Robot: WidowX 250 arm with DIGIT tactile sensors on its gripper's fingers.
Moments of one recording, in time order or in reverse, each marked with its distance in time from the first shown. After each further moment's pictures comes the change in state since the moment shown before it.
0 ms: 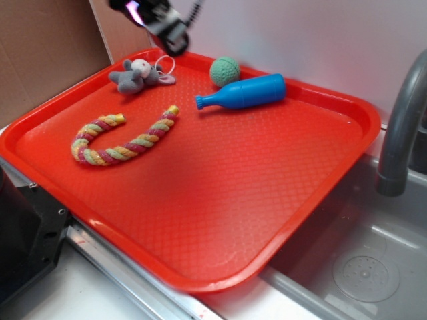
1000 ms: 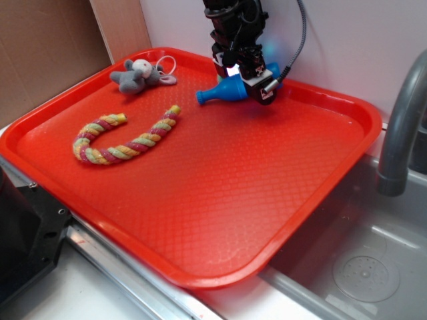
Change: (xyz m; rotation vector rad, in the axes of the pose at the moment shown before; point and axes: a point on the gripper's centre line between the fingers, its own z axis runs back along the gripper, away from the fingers) arm 0.063 0.004 -0.130 -0.152 0.072 -0.060
